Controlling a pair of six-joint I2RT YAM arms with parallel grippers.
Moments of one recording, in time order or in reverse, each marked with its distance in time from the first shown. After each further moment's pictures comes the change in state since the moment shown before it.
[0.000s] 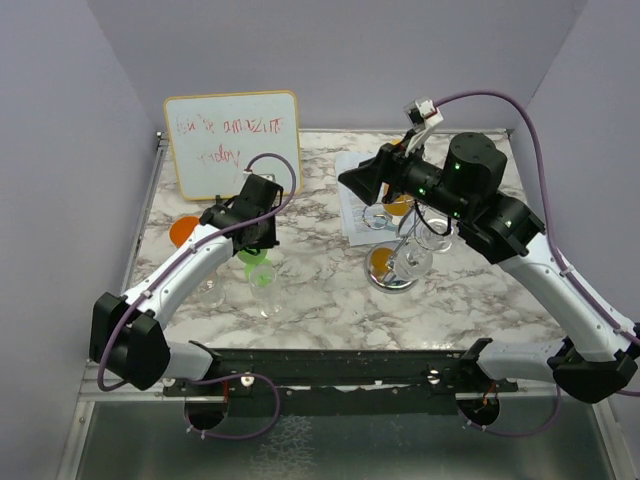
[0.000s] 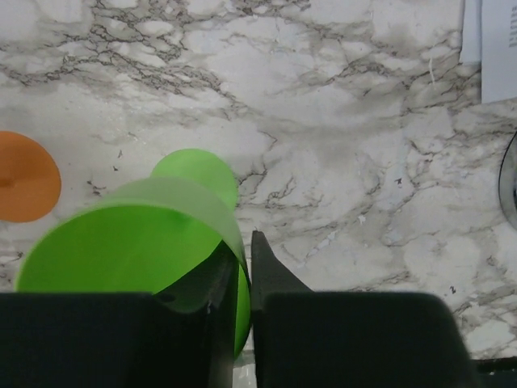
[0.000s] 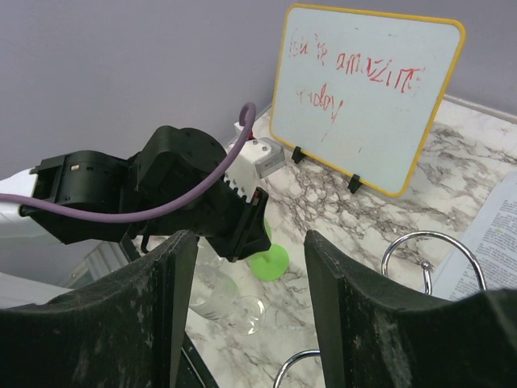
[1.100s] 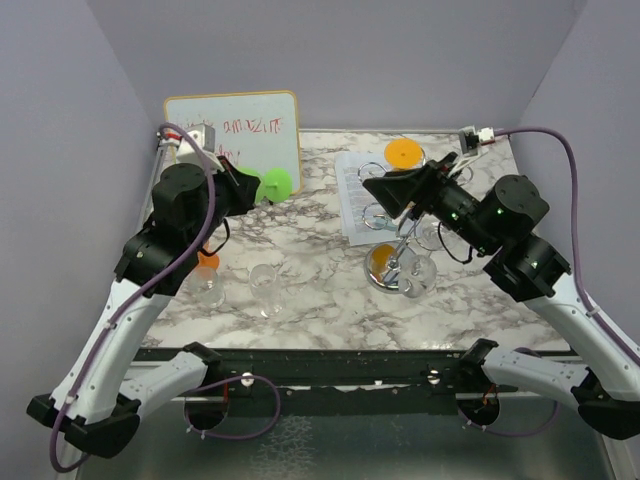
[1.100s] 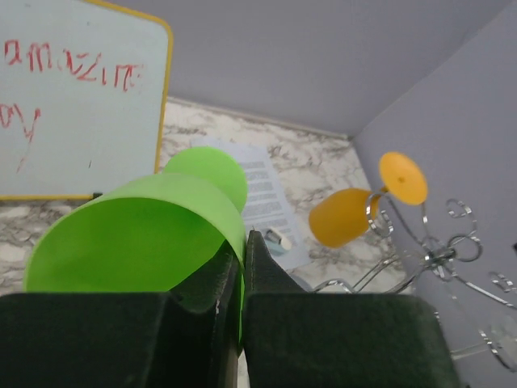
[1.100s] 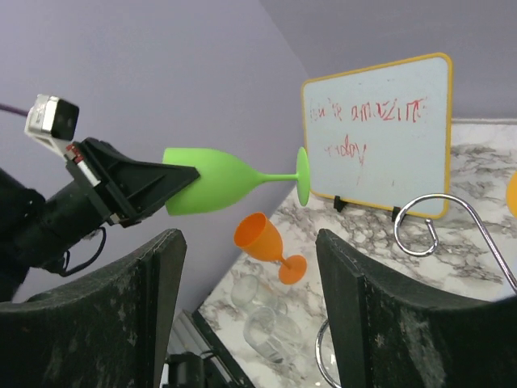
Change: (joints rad) left arm 0.003 -0.397 0.204 0.207 0.020 -0.113; right arm 0.001 -0.263 -0.290 0.225 0.131 0.249
